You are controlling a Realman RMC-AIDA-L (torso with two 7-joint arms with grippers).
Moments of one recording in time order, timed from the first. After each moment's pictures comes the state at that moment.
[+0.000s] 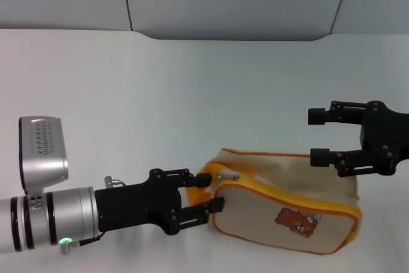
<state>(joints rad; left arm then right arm) -0.55 -2.08 0.82 0.19 1.85 1.45 -0.99 0.57 1.92 -0.70 -0.53 -1.91 -1.84 1.31</state>
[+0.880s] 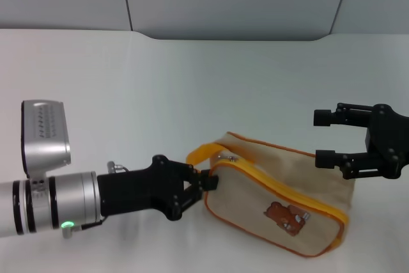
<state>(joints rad) -0.59 -2.08 0.81 0.21 1.85 1.45 -1.01 0.54 1.93 -0.68 -0.53 -1.91 -1.85 1.30</state>
